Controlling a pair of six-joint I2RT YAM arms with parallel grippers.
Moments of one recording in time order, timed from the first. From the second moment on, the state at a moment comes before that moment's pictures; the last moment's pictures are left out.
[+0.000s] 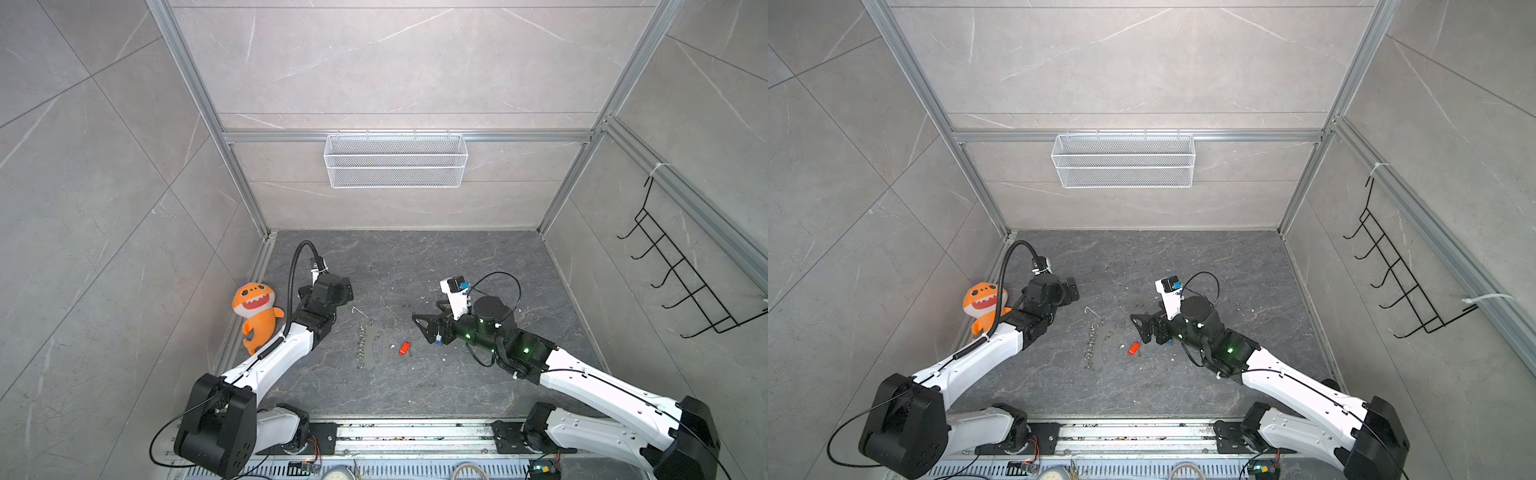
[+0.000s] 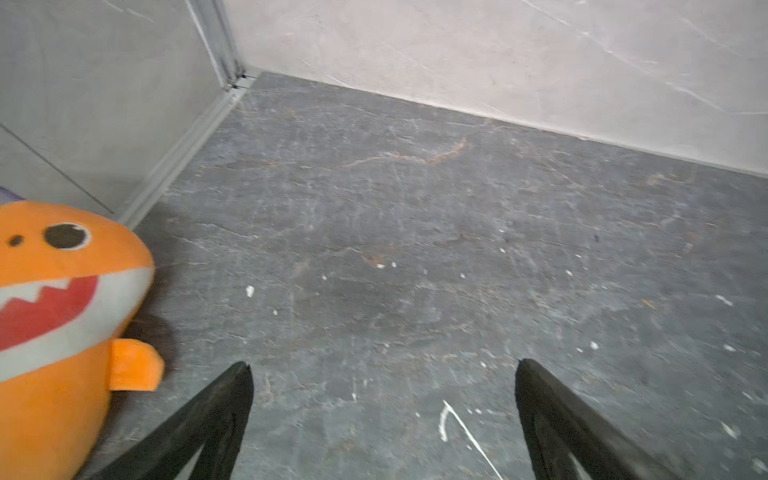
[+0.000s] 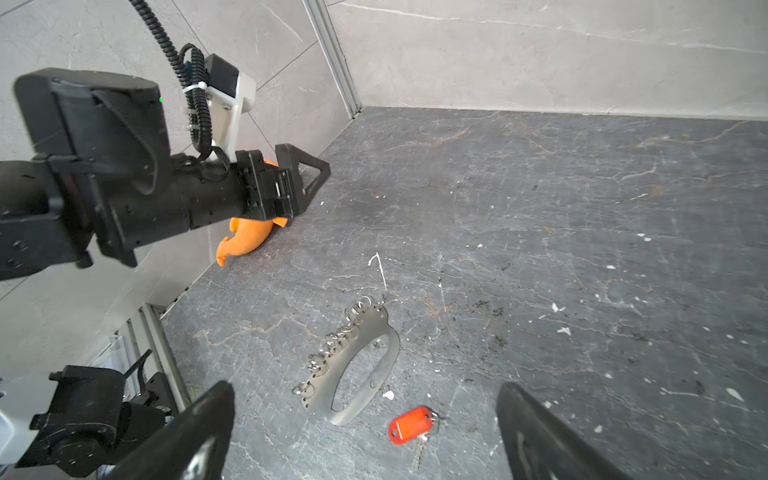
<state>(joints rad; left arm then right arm) -0.35 1.27 0.74 -0.03 -0.46 -0.32 0.83 1.03 0.74 -0.06 -0.03 0.36</state>
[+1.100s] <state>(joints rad) -0.01 1.49 0.47 0.47 -0.24 -0.04 0.83 0.90 0.68 -0.08 0.14 0.29</state>
